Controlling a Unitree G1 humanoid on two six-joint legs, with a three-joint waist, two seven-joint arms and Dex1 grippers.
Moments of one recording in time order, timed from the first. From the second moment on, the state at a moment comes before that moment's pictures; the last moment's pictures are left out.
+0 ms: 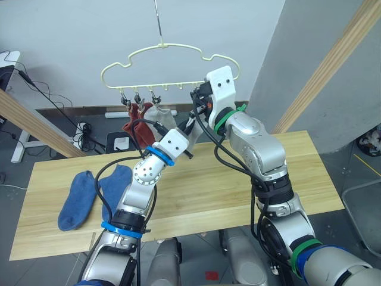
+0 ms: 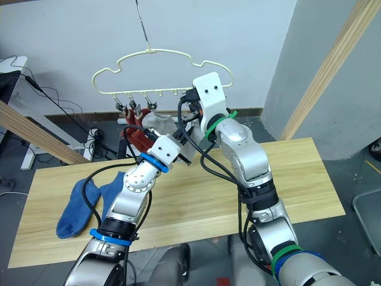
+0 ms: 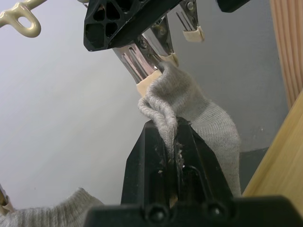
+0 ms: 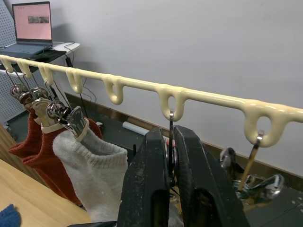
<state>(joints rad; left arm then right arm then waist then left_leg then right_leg) -0.47 0.26 -0.12 0.21 0.12 -0.26 -0.32 -0.86 0.04 0.12 -0.02 0.10 0.70 0.22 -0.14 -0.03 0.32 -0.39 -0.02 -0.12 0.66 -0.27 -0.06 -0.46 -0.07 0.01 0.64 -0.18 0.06</state>
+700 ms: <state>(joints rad) -0.49 0.24 -0.12 0.21 0.09 -0.24 -0.35 -0.76 -0.11 0.10 -0.37 0.26 0.94 0.32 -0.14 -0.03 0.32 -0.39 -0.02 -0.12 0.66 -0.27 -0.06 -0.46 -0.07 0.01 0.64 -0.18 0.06</state>
